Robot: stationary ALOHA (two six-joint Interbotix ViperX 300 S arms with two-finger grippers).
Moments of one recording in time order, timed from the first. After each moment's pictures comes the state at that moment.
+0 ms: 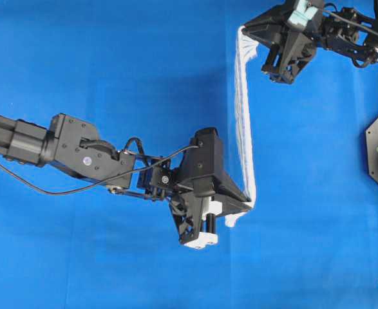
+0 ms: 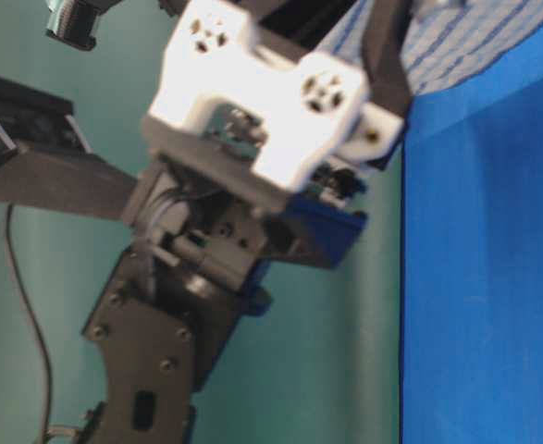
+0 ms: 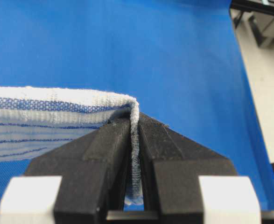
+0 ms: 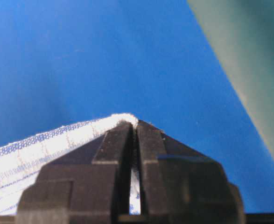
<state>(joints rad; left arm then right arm) -0.19 0.31 0.26 -0.04 -0.14 -0.26 -0.48 -0.31 0.85 0.17 0.00 -0.15</state>
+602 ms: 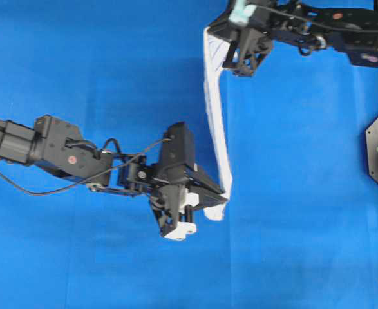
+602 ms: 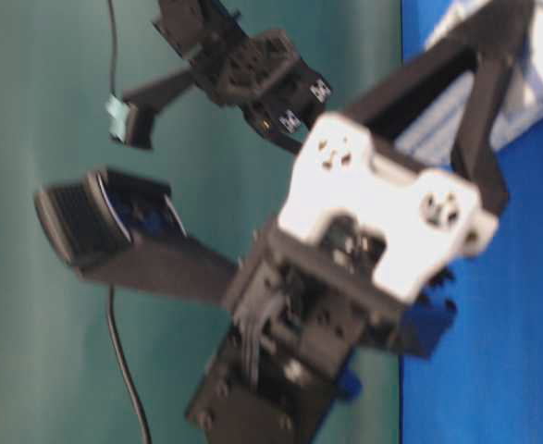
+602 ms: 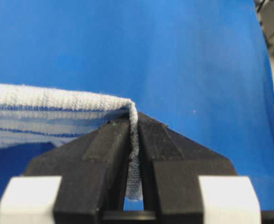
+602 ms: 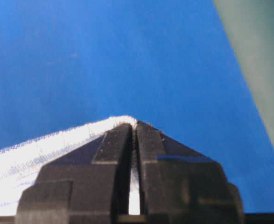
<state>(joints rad) -0.20 0.27 0.46 -0.15 -0.32 -0.28 -0.47 0.00 0.62 0.12 0.01 -0.16</state>
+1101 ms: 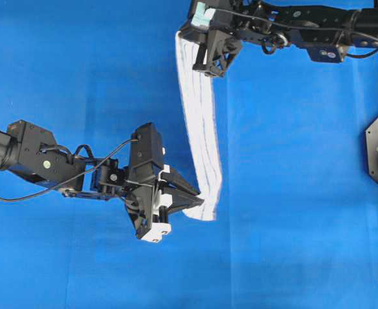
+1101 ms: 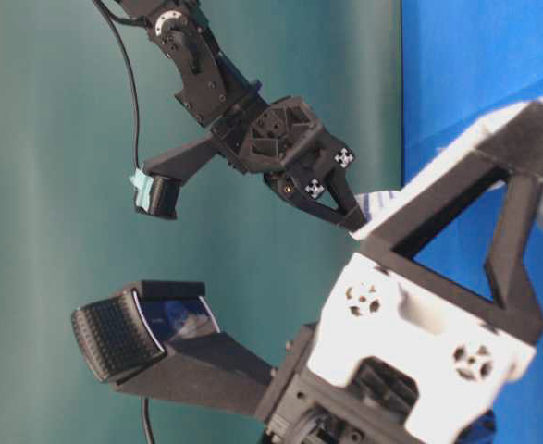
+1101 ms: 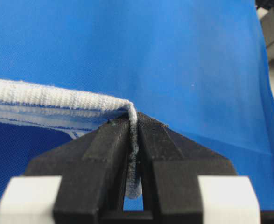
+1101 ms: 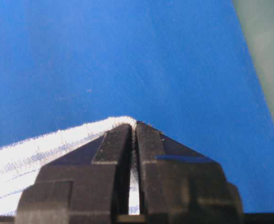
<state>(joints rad) -0.25 0.22 0.60 -0.24 -0.43 -0.28 -0.44 0.14 0.47 0.11 0.03 -0.16</state>
